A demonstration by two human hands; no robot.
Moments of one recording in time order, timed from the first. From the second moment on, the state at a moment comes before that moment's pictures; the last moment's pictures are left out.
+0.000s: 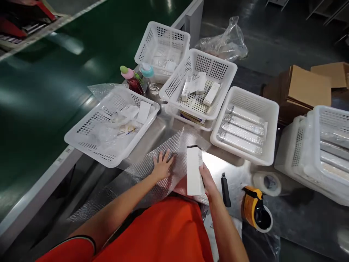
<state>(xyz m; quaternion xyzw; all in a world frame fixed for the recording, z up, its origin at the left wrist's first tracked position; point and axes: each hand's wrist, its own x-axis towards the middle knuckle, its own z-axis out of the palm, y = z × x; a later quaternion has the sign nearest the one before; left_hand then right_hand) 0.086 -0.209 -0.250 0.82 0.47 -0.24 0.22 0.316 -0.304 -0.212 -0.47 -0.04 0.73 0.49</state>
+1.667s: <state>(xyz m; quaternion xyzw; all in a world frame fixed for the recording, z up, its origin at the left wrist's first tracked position) 0.061 -0.246 -0.264 0.78 0.55 -0.17 0.23 0.303 -0.235 -0.264 -0.68 -0.28 0.56 0.37</state>
